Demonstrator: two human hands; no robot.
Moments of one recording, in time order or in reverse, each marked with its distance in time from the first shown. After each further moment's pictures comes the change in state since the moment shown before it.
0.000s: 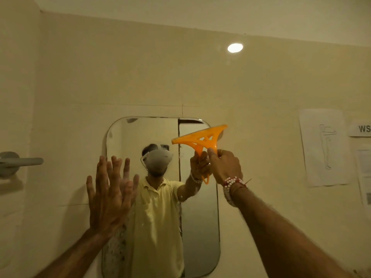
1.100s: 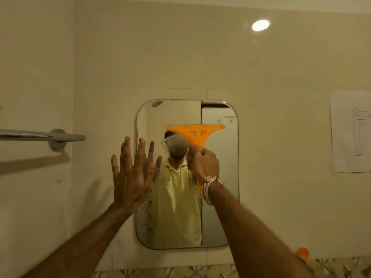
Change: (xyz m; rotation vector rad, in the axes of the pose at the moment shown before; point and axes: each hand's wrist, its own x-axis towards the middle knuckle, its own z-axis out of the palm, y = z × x) left_hand -0.010 -0.010 -0.033 0.060 -0.049 0.012; right_hand -0.083 -0.044 0.091 0.408 -0.149 0.115
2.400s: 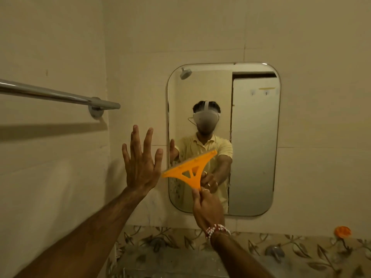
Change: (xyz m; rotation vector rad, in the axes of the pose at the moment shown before) left_hand -0.051 -0.061 -0.018 0.046 -0.095 -0.129; right_hand -0.151 0.139 0.058 -0.319 -0.251 -0.140
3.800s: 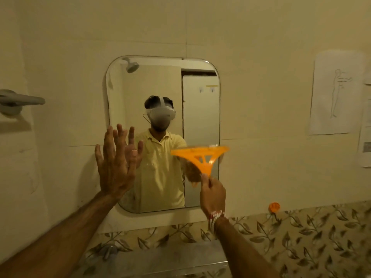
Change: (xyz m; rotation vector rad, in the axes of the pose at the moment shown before) left_hand -0.011 0.059 0.056 -0.173 0.080 0.117; right_hand 0.018 0.070 -0.115 0.147 0.352 0.323
